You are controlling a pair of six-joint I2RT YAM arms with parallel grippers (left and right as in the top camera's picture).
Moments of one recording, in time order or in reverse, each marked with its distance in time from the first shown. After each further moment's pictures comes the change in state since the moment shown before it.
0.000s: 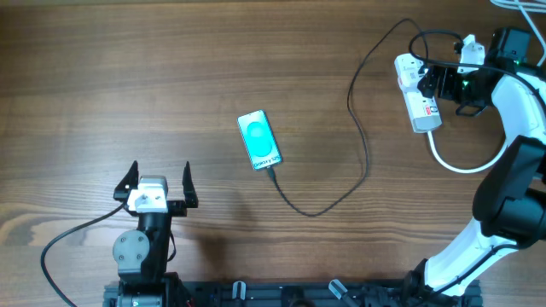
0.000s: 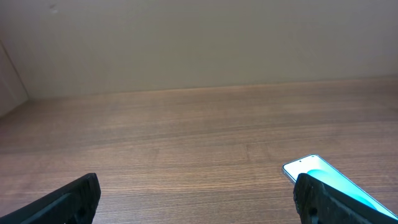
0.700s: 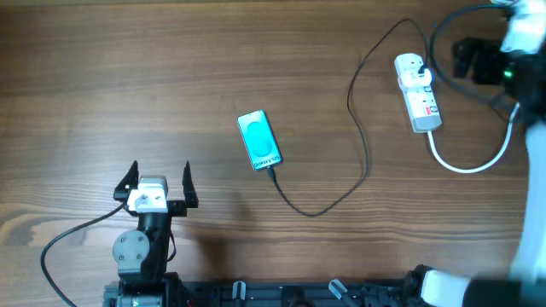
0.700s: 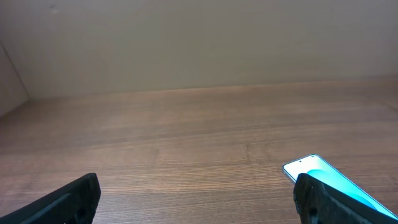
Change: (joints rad) left arm 0.000 0.000 0.000 0.000 0.000 0.000; right arm 0.000 -0.534 -0.008 0.003 0.000 0.000
